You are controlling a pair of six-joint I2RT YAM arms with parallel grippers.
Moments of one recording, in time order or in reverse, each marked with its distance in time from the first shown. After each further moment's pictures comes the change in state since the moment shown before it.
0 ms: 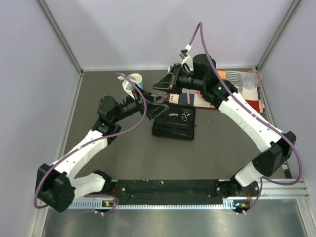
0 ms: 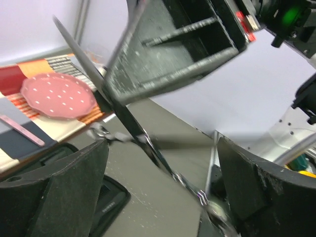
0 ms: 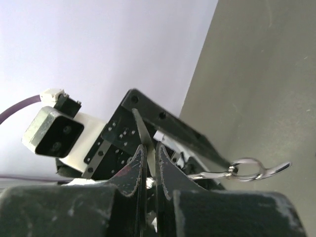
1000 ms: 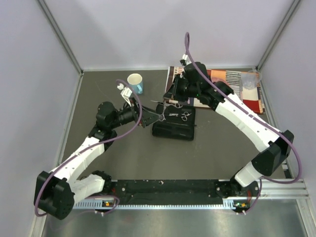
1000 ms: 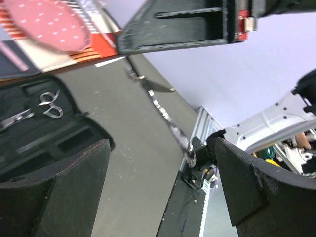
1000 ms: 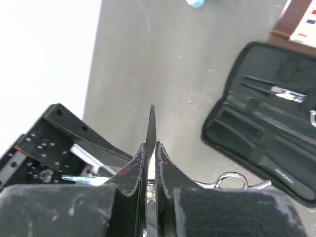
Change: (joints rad) left arm 0.106 -0.085 -0.148 -0.158 0.079 -0.114; right arm 0.034 0.024 -0.005 -0.292 0.380 -0.320
